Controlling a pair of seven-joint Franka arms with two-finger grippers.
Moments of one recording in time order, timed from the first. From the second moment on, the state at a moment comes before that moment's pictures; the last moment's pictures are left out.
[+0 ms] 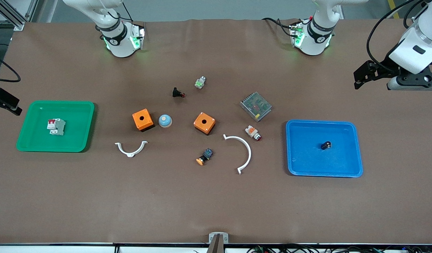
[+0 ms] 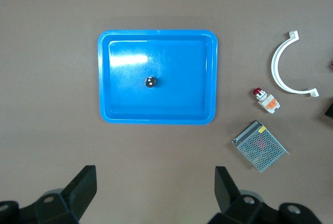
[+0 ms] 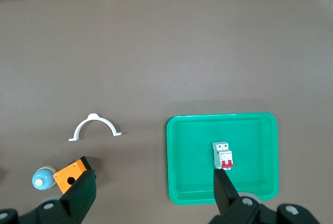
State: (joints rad) left arm -0.04 -0.08 -0.11 -1.66 0.01 1.60 -0.10; right arm -0.02 0.05 -0.08 -1.51 -0.04 1.70 -0.05
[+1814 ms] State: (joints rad) left arm -0.04 -0.08 -0.11 -1.64 0.01 1.61 -0.10; right arm -0.02 0.06 -0.09 -1.51 0.02 1.70 -0.05
